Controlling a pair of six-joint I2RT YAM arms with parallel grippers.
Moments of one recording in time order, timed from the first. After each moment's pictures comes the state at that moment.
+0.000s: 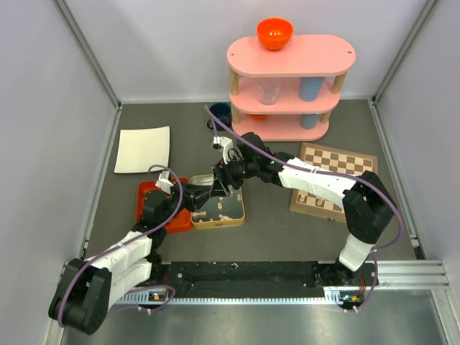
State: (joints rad) left arm -0.33 0.93 0.13 0.66 0.41 -1.57; right arm 0.84 1.71 1.26 -0.19 -0.54 0.20
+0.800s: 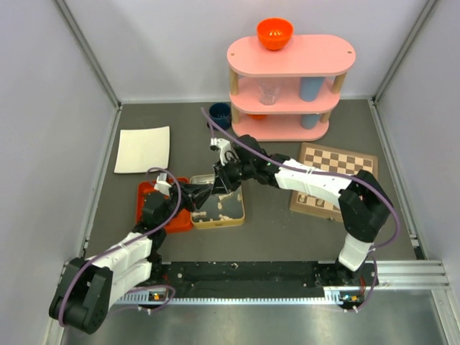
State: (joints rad) left arm -0.34 0.94 0.11 0.70 0.37 -1.65; right arm 0.86 1.74 1.28 -0.18 -0.49 0.24
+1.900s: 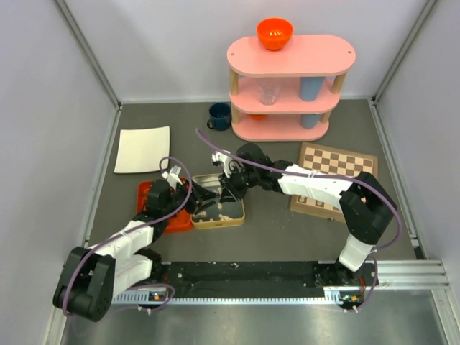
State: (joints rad) left arm -0.30 1.02 0.24 0.39 0.56 -1.16; right arm 0.86 1.71 1.16 -0.17 -0.53 -0.02
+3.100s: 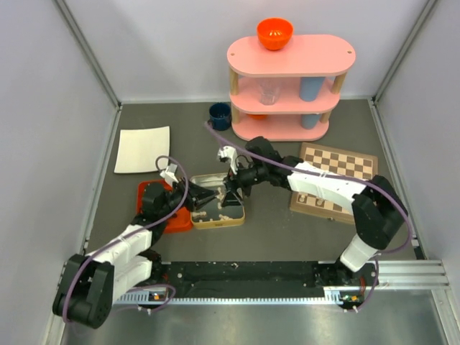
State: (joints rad) left arm -0.28 1.00 0.22 0.54 0.65 -1.29; right arm 0.82 1.65 1.16 -0.21 -0.68 -0.09
